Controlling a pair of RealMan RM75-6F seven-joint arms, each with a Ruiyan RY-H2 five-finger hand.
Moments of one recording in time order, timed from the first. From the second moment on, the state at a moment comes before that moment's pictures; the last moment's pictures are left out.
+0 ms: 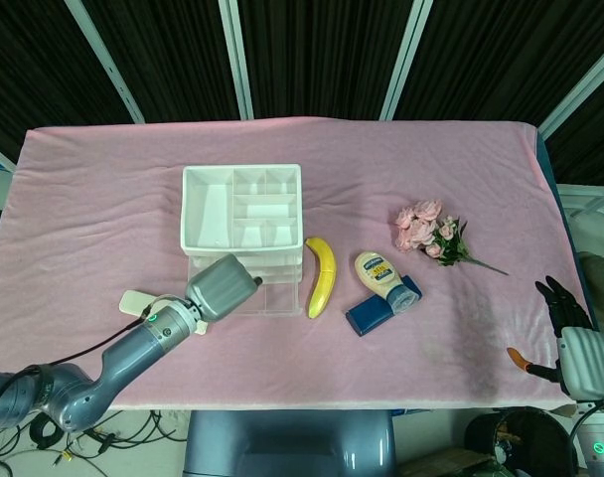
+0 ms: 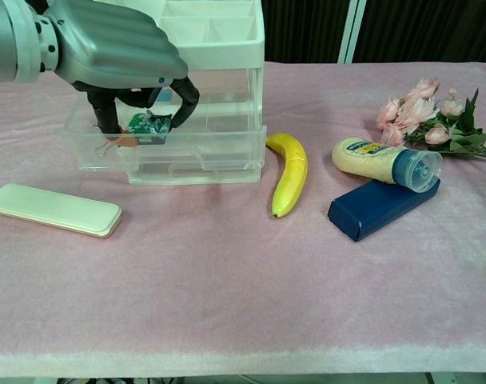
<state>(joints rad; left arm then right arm) -1.11 -1.16 0.01 -1.93 0.96 0.86 0.96 0.09 -1.08 0.06 -1.66 -1.47 1.40 0.25</state>
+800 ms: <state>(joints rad) -1.12 -1.09 -0.02 -2.02 1.00 0.93 0.93 0.09 -1.08 0.06 -1.66 -1.47 1.40 0.25</state>
